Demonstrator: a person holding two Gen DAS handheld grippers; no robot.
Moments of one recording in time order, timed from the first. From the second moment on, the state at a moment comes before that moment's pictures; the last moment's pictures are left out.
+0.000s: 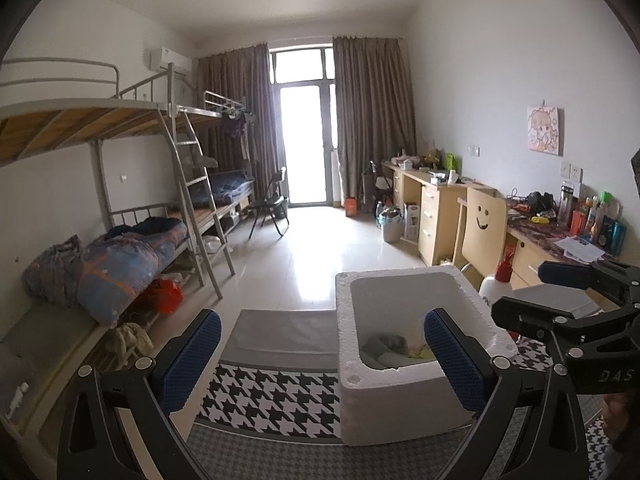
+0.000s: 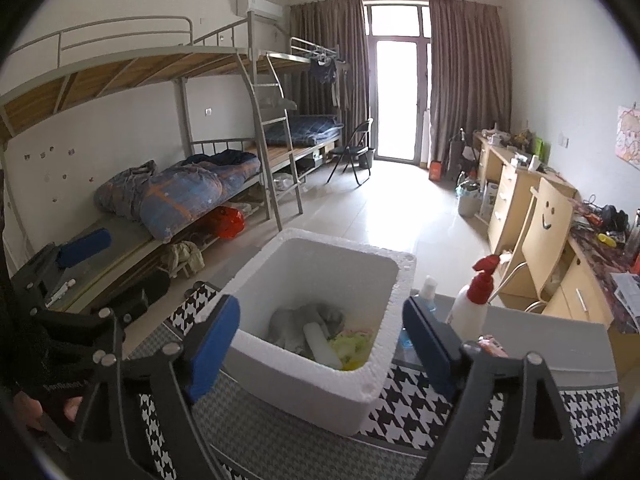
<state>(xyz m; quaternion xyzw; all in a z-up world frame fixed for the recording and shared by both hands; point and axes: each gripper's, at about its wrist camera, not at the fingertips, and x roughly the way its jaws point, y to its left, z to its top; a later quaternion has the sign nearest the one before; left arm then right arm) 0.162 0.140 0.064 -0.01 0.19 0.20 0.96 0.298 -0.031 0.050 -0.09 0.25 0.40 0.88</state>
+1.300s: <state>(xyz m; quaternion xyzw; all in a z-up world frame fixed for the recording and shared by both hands) 0.076 0.069 0.035 -0.03 0.13 0.19 0.97 0.203 -0.134 0.018 -0.01 0.18 0.34 0.92</state>
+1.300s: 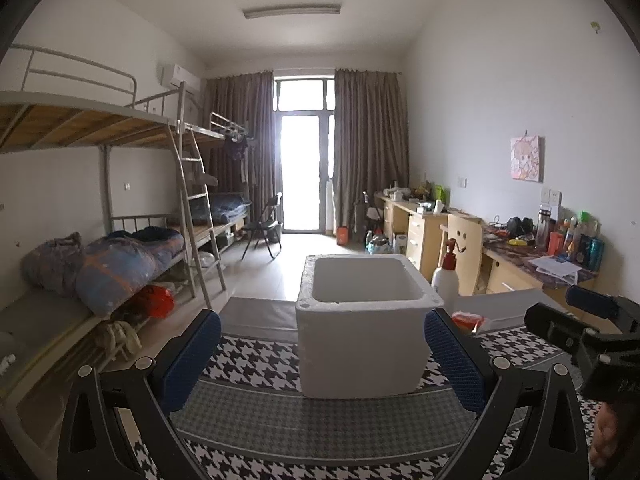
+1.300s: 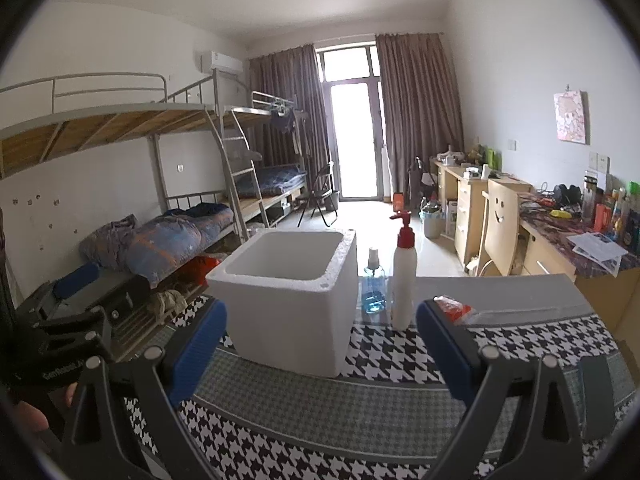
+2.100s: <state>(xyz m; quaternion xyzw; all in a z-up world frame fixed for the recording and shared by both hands) 0.045 0.053 -0.001 -0.03 0.12 0.18 0.97 0.152 -0.164 -0.024 -0.03 0.13 0.32 0.94</state>
